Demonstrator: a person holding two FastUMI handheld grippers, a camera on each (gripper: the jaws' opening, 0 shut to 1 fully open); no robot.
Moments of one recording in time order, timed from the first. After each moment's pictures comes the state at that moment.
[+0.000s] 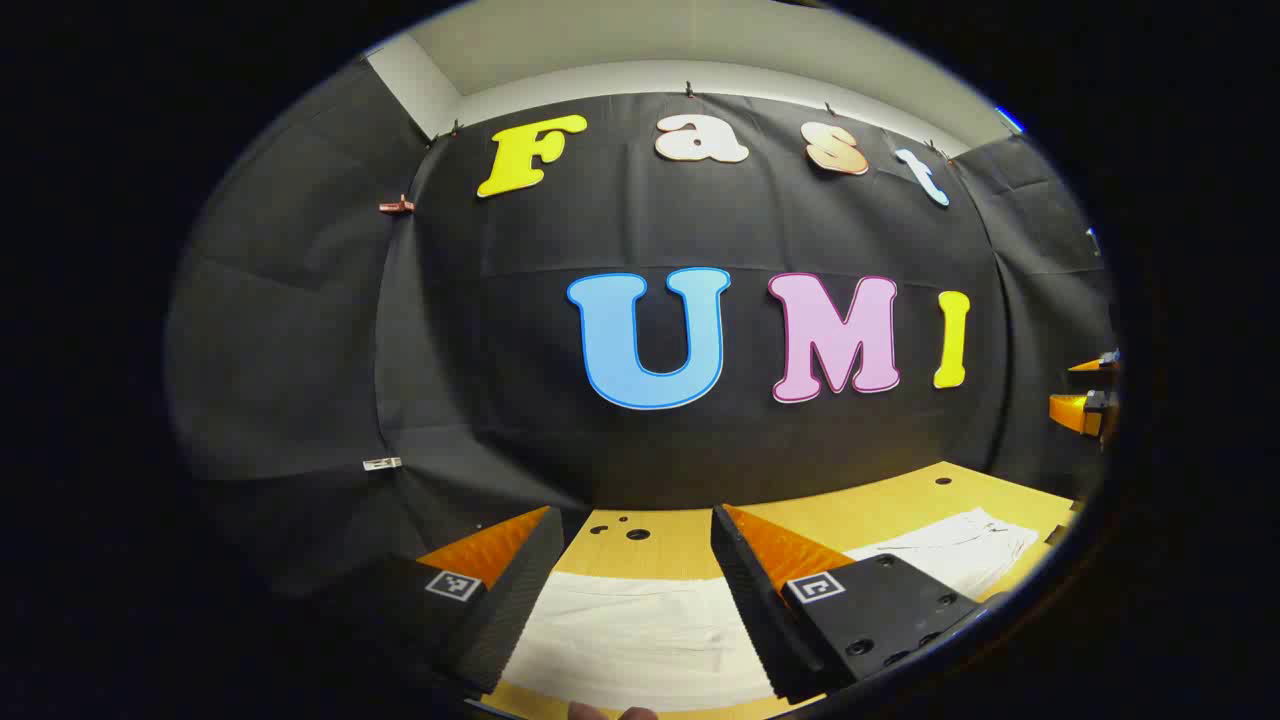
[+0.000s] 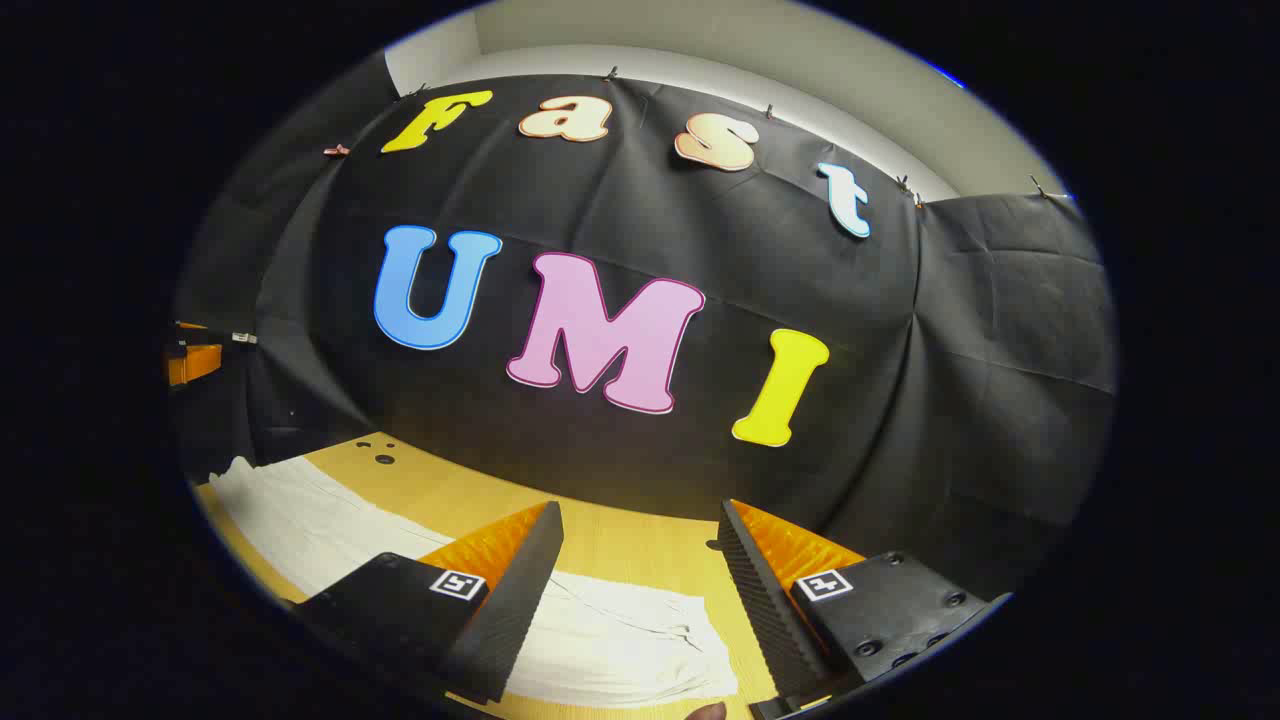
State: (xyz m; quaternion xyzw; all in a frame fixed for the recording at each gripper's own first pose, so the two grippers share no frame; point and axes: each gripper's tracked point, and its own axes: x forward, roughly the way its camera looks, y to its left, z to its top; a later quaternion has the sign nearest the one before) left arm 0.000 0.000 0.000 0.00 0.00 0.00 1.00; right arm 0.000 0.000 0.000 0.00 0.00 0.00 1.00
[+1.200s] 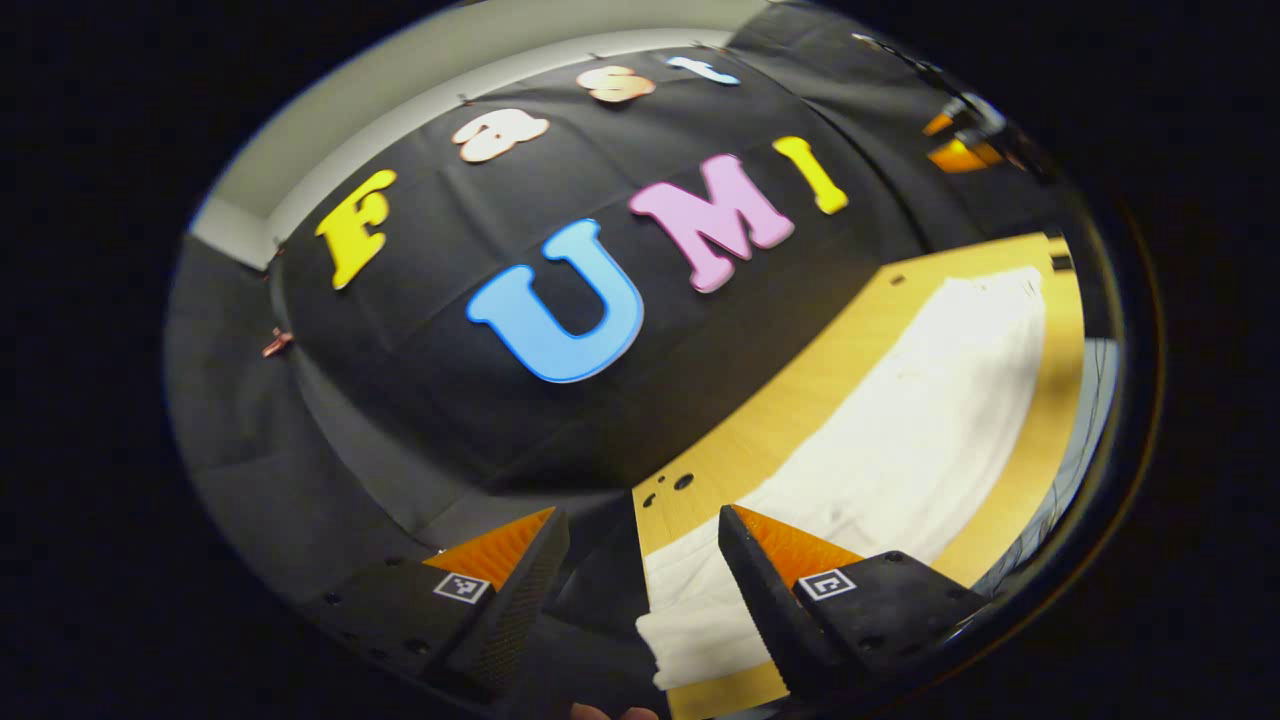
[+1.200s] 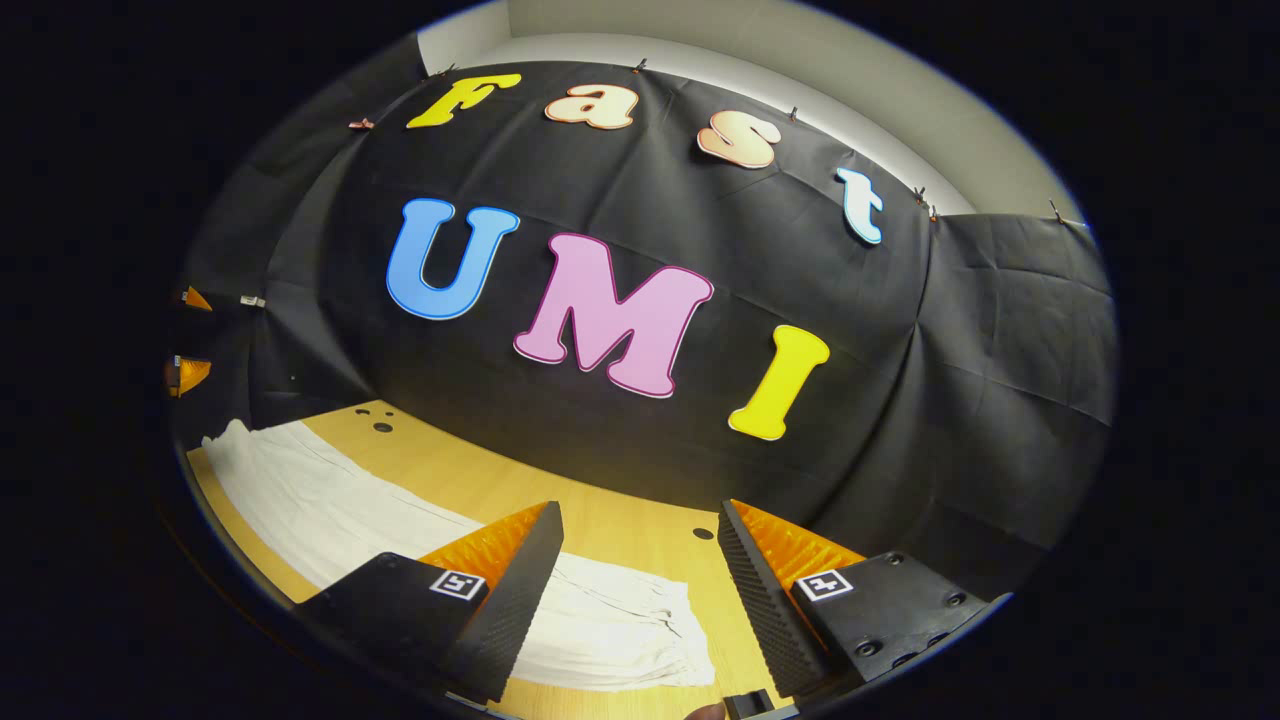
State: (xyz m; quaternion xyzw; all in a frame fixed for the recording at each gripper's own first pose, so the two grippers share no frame) left arm -0.015 0.047 -0.089 0.34 0.05 -0.12 0.93; right arm -0.022 -0.001 -0.015 -0.05 0.02 0.00 1.00
